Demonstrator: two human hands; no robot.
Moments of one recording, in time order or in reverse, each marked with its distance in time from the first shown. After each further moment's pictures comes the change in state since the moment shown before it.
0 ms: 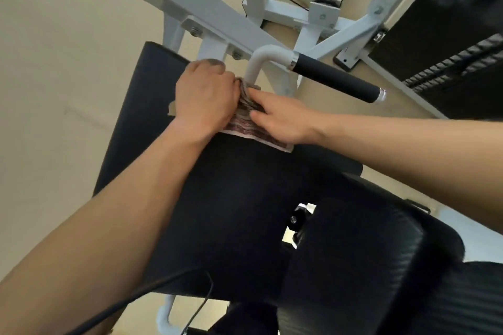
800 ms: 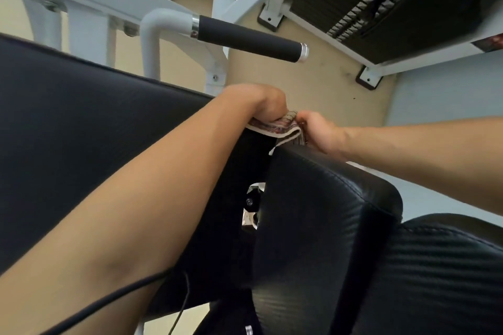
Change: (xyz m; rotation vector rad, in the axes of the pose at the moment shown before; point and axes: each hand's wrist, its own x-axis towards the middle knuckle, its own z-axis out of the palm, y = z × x) left_hand 0.062 0.212 0.023 -0.323 -0.928 0.575; right_hand -0.115 0.140 0.046 0.931 0.342 0.985
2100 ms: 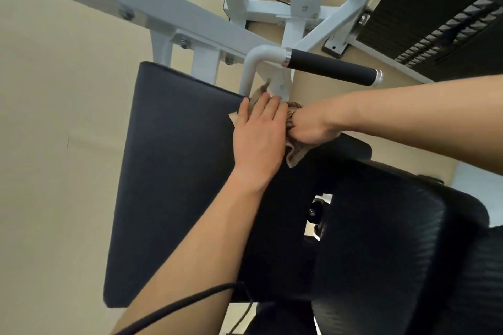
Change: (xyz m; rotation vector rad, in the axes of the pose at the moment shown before) left_hand -0.119 -0.058 0.082 0.124 0.904 -0.360; right_hand -0.073 -0.127 0.084 -1.559 -0.418 -0.518
